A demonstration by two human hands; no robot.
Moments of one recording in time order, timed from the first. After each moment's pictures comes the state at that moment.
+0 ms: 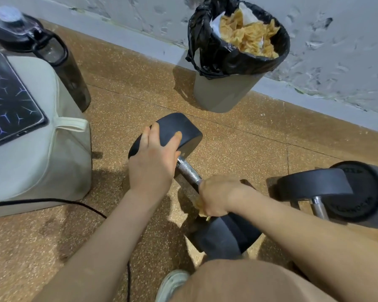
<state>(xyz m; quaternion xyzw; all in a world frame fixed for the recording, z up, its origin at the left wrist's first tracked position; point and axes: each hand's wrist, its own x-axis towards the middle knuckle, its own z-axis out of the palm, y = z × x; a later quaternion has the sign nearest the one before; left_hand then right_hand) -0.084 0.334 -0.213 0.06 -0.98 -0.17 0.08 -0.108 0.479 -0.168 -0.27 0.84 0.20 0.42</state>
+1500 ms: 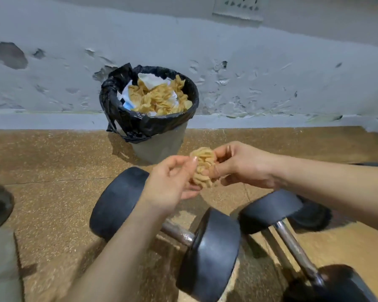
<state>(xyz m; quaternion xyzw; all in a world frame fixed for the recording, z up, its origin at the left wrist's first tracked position) -0.190 0.456 -0.102 0.07 -0.65 -0.73 -0.18 -0.222 0.627 -0.060 0.02 0.78 -0.53 0.32</state>
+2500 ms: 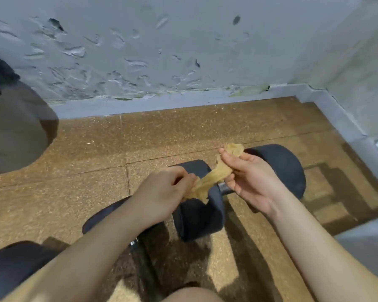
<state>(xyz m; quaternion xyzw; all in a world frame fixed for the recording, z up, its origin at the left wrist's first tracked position) -0.208 0.837 -0.124 -0.16 -0.85 -0.43 -0.26 -0.184 1.032 -0.120 0.30 0.50 -0.81 0.09</state>
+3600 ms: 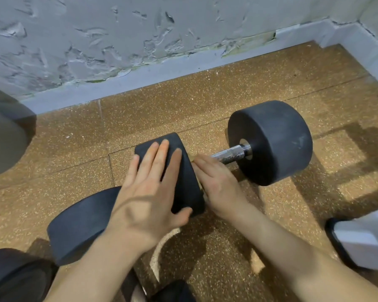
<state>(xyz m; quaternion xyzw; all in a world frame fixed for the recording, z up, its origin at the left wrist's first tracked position) -0.188 0.884 -0.205 -0.31 -0.95 -0.02 -0.07 -0.167 1.071 -0.288 -0.12 0.96 -0.23 -0.11</state>
